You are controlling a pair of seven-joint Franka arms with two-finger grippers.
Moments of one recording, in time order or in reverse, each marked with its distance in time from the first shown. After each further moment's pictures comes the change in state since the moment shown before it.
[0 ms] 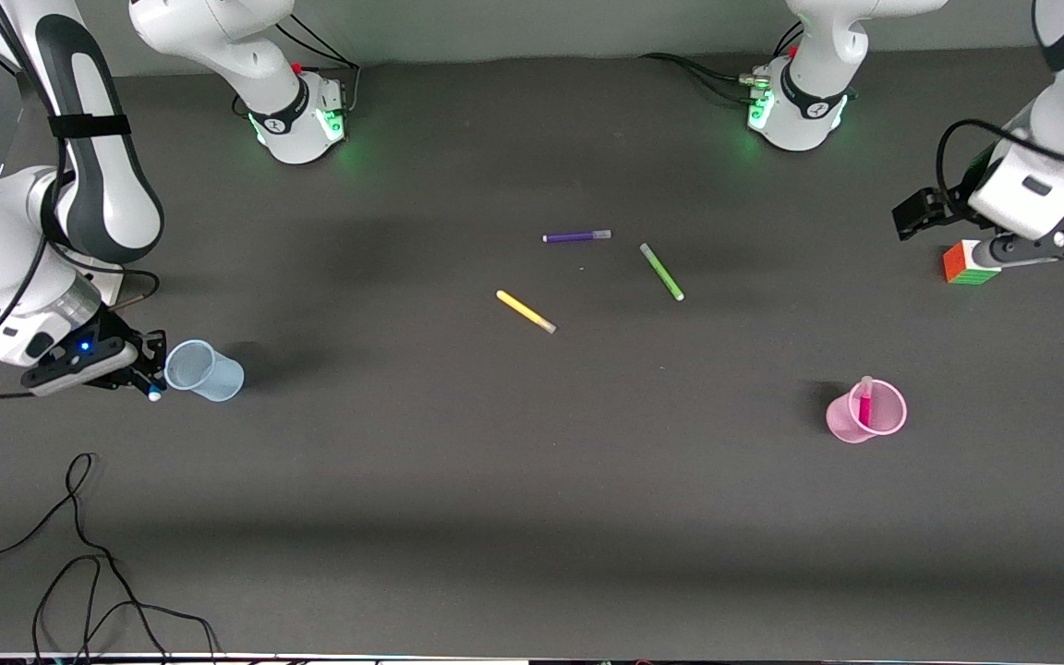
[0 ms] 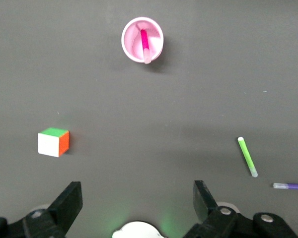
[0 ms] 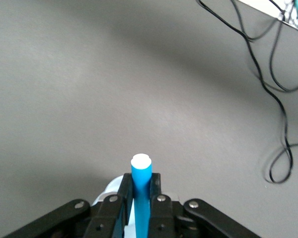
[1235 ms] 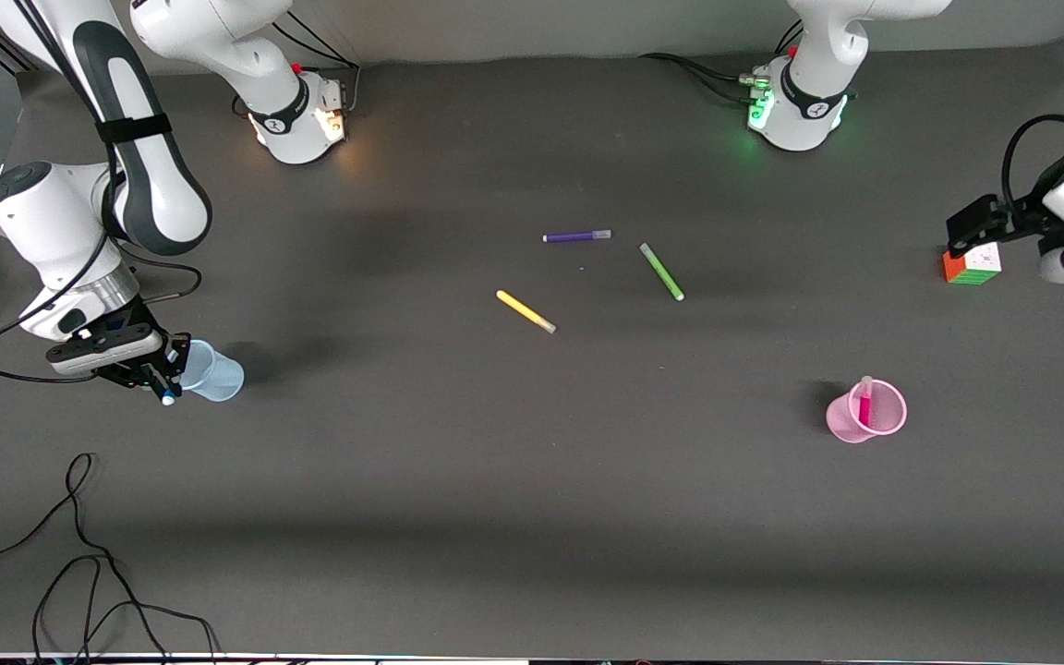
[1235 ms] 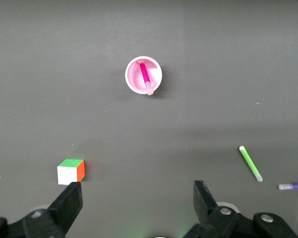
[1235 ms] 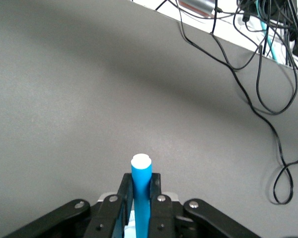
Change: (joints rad) left arm -0.122 0.109 0.165 0.220 0.005 -0.063 0.147; right arm 0.115 0.015 -0.011 -0.092 0.238 0.269 -0.082
